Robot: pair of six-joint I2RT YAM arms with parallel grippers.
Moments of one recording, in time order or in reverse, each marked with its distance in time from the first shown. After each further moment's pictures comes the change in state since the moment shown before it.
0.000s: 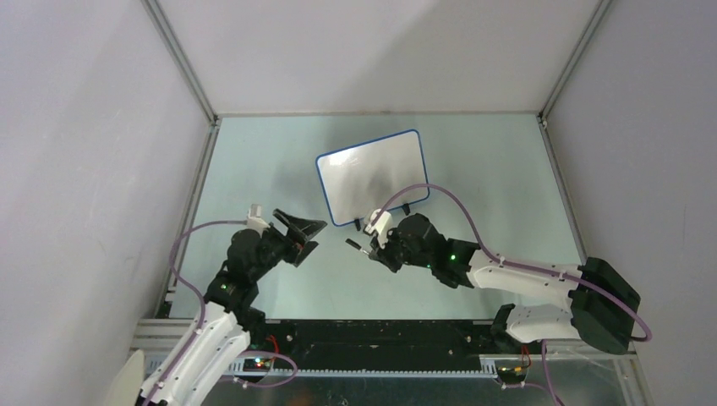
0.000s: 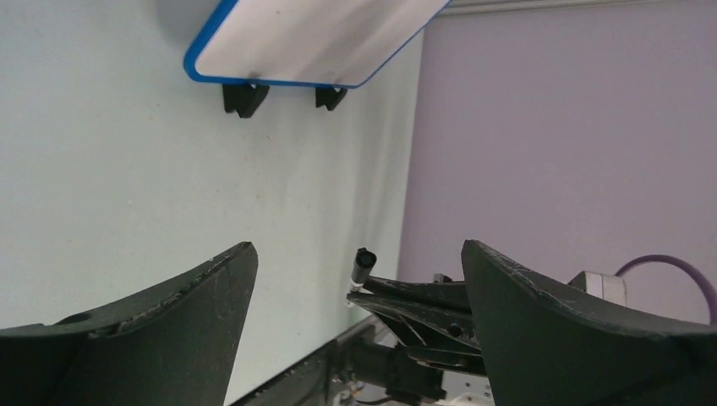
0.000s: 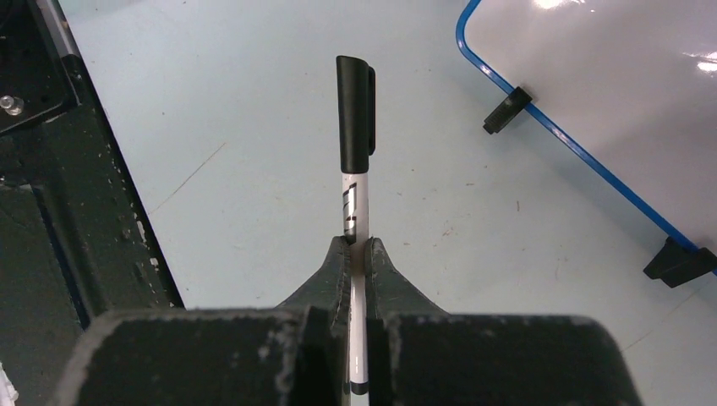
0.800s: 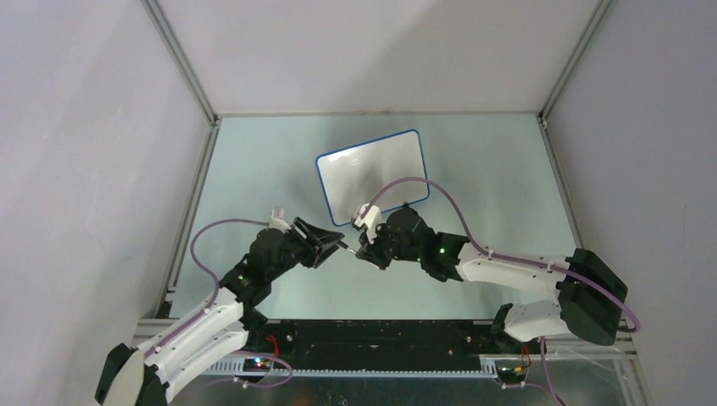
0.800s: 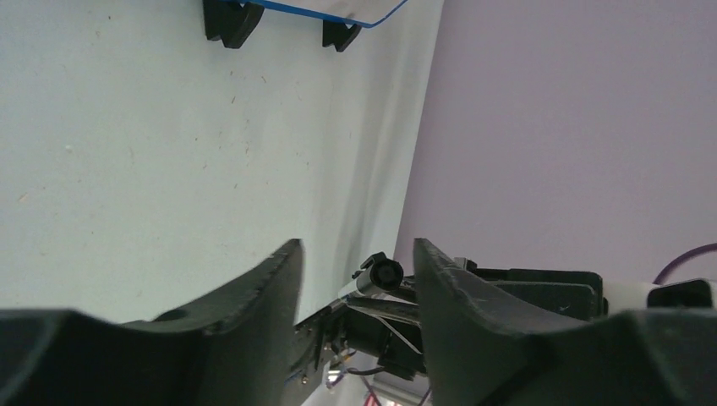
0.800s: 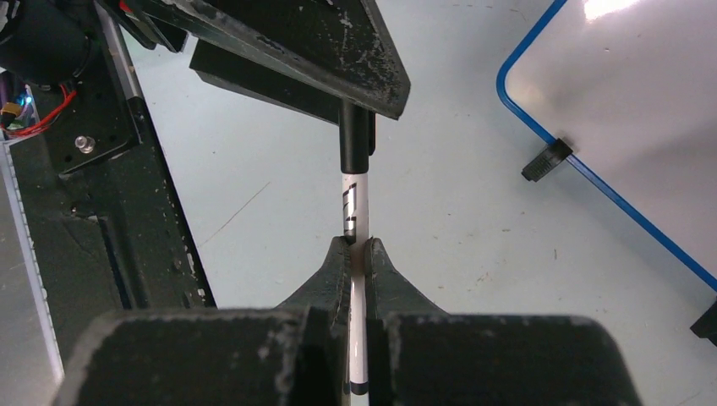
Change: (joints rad) left arm -0.241 0.194 -0.002 0.145 -0.121 -0.145; right arm 0.012 0.080 0.089 0.022 -0.063 0.062
